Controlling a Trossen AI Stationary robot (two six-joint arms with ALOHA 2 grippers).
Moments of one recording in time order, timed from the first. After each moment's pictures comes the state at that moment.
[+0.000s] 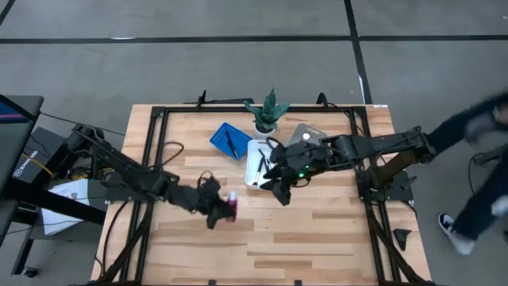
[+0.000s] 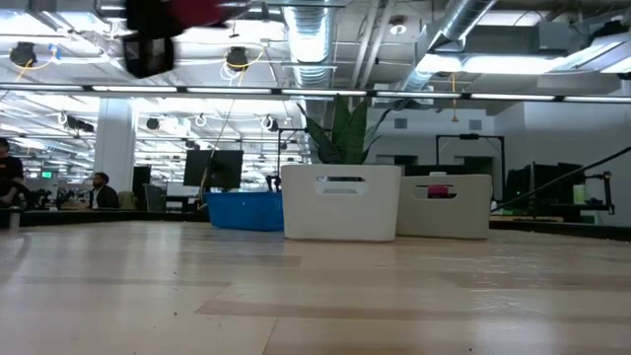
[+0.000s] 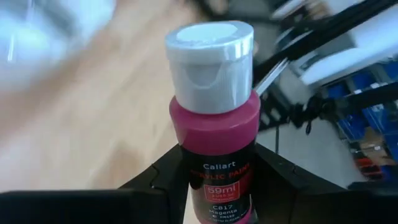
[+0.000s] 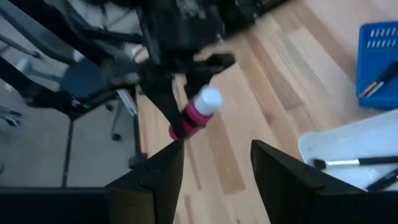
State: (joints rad) left arm -0.49 1.25 0.74 0.04 -0.31 -1.04; right arm 0.21 1.55 1.65 -0.73 0.07 0.62
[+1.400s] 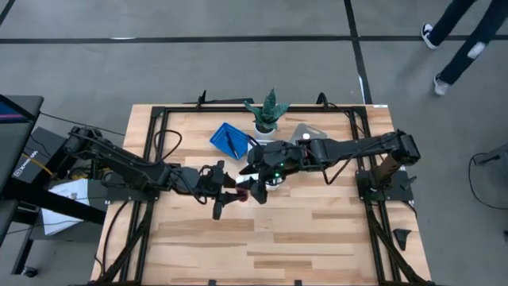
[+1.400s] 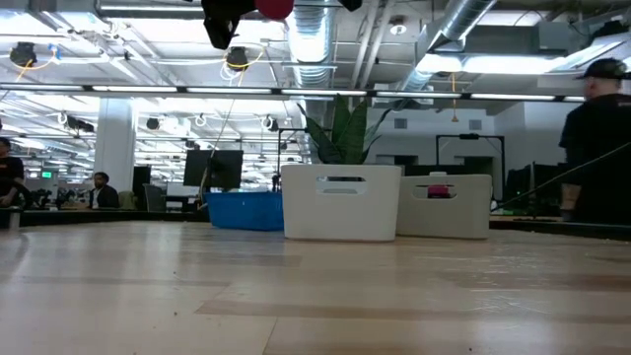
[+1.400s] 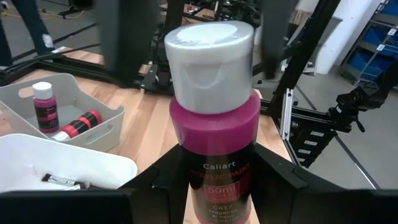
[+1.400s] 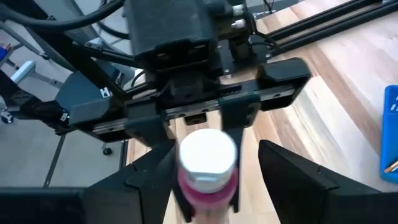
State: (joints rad) left arm -0.33 1.26 0.74 0.32 -0.31 -0.28; right arm 0.15 1.71 1.65 -0.46 0.02 0.45
